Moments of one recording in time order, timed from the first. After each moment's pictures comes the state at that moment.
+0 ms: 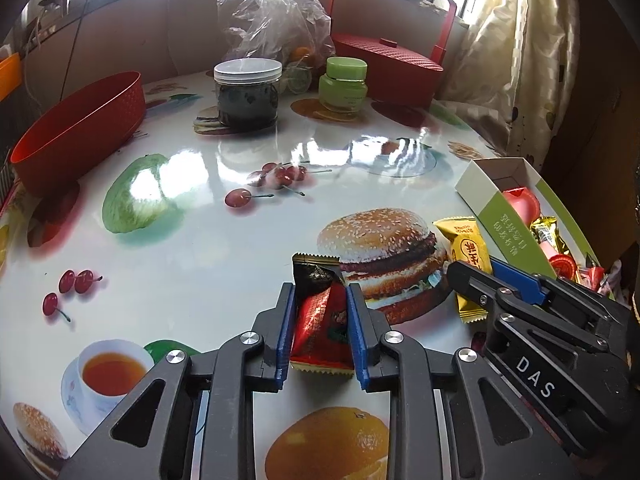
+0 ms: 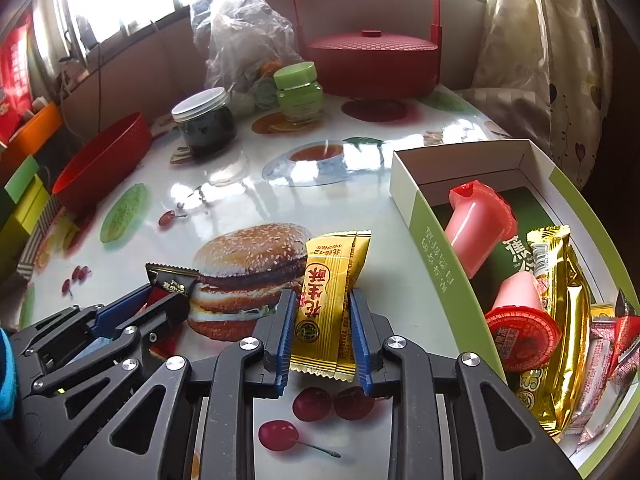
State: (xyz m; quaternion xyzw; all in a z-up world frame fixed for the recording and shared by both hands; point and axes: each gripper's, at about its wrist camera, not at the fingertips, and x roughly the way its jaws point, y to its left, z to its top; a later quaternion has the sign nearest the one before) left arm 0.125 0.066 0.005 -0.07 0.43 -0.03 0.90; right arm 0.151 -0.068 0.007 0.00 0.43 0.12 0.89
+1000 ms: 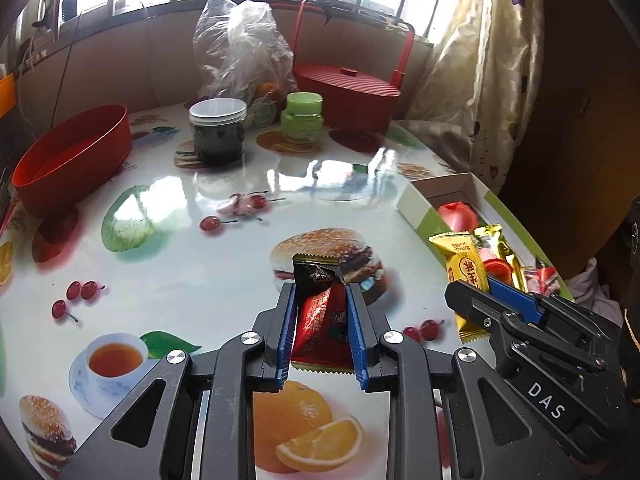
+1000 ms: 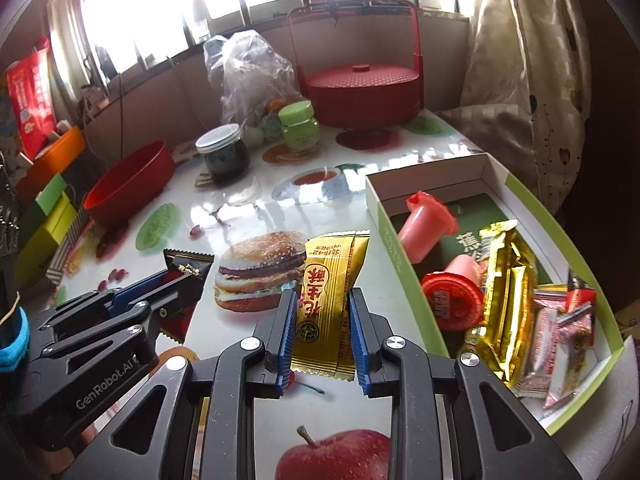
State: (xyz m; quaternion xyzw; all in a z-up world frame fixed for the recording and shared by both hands) left arm 0.099 0.047 0.043 -0.07 0.40 -0.07 0.91; right arm 0.102 -0.099 0.042 0.03 0.39 0.14 0.91
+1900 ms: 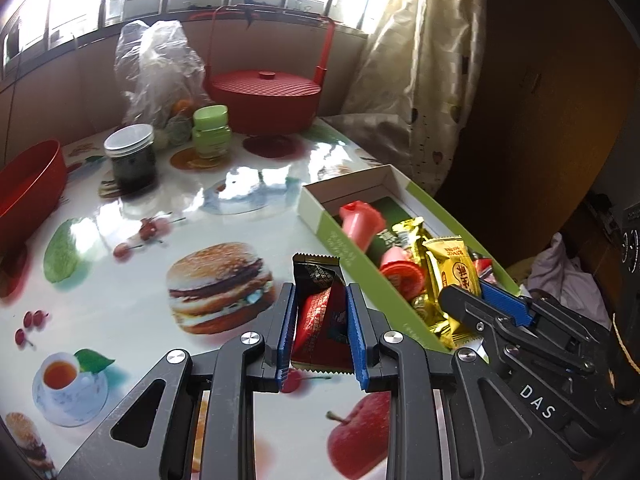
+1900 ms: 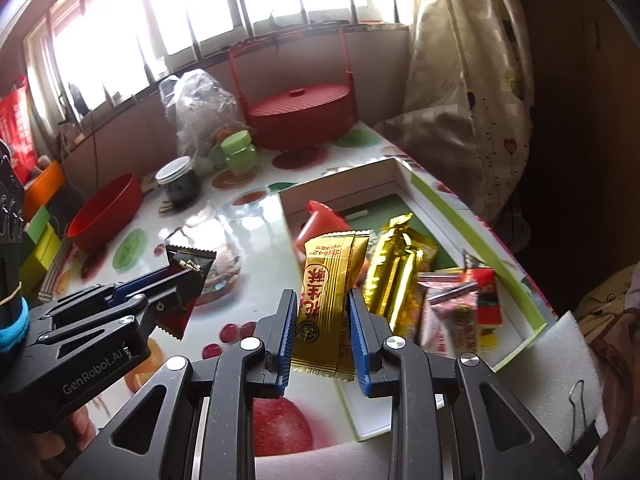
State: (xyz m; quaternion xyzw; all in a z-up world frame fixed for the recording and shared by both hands) left arm 0.098 -0.023 0.065 -0.05 0.39 -0.15 0.91; right arm 0.072 -0.173 0.059 0.06 0.37 0.08 0.92
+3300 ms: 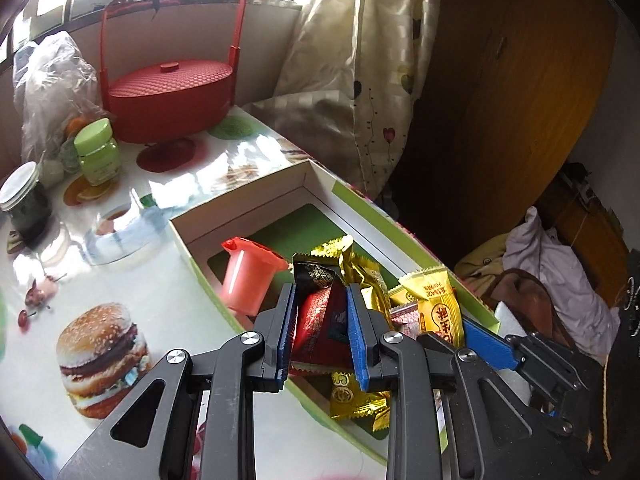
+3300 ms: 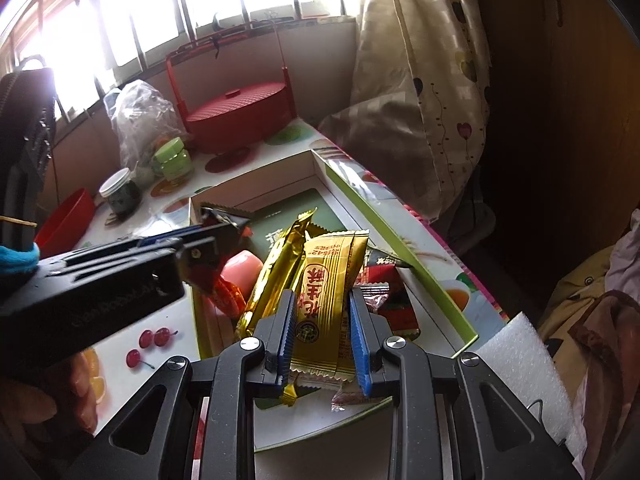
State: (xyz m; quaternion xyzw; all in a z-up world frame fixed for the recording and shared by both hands) left arm 0.159 -0.109 0.047 -0.01 0.42 -0.24 0.88; right arm 0.085 -0.232 0.040 0.06 0.38 0.02 0.92
